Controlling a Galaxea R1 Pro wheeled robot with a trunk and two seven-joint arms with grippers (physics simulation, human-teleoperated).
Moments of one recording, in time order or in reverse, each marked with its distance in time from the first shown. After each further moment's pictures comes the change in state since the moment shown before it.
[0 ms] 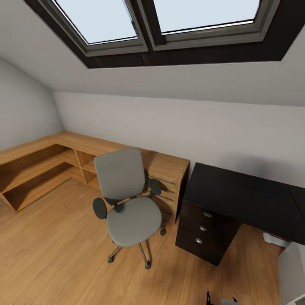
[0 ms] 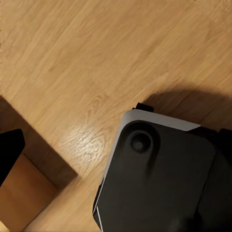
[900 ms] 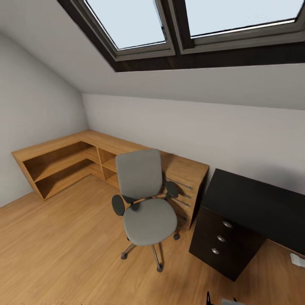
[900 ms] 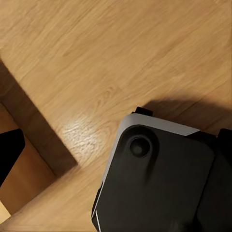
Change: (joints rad) left arm 0.000 0.002 0.002 0.000 0.003 -0.001 0.000; right arm 0.000 -0.002 -0.001 0.000 0.000 0.000 0.006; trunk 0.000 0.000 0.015
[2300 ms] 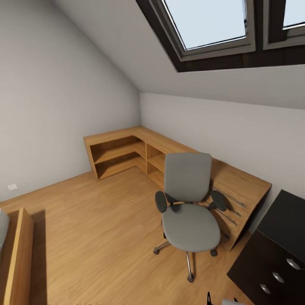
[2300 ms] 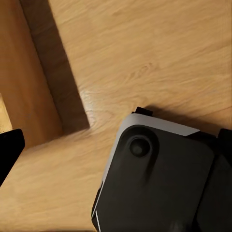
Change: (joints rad) left arm 0.000 0.000 0.000 0.000 0.001 0.000 0.000; right arm 0.002 -0.005 0.000 -0.001 0.005 -0.001 0.001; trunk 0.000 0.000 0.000
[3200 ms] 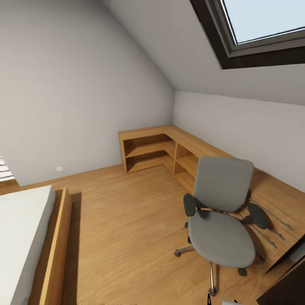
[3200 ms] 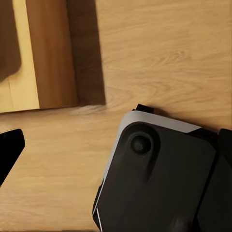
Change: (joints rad) left arm 0.000 0.000 0.000 0.000 0.000 0.000 0.000; right arm 0.001 -0.001 0.000 0.000 0.001 0.032 0.000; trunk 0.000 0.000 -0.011
